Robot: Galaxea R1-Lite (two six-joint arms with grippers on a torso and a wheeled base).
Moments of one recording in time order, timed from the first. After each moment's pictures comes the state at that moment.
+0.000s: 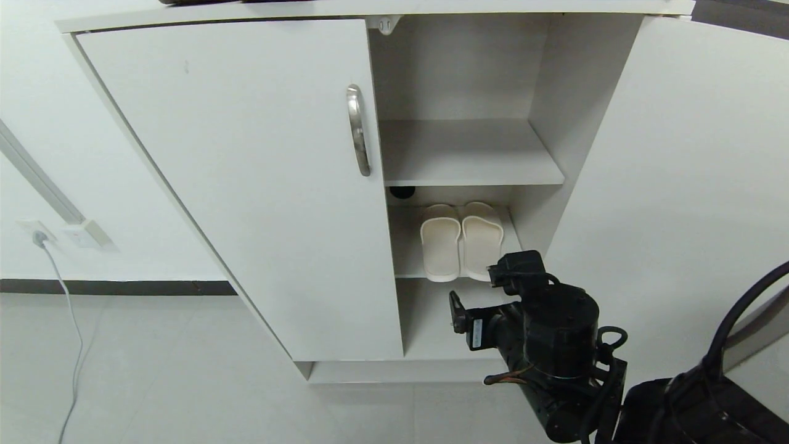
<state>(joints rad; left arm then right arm) 0.00 0.00 0.00 0.00 0.02 0.00 0.89 1.97 -0.71 -1.12 -0.69 0.12</state>
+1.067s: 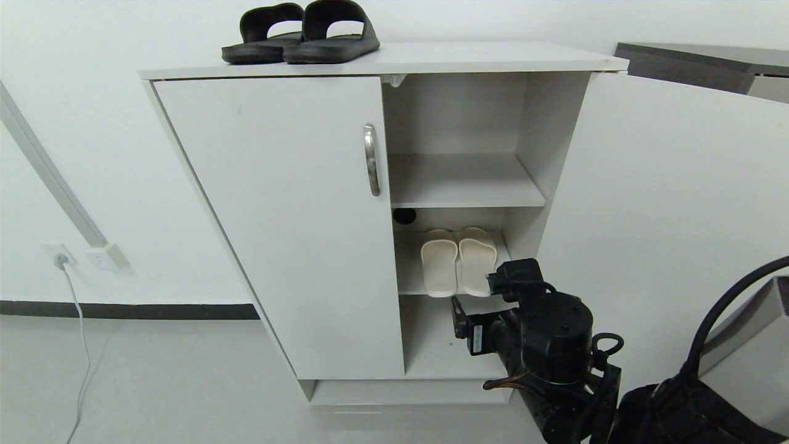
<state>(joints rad) 0.00 0.00 0.00 0.00 0.02 -0.01 0.87 2.01 -0.69 -1.18 -0.69 0.12</state>
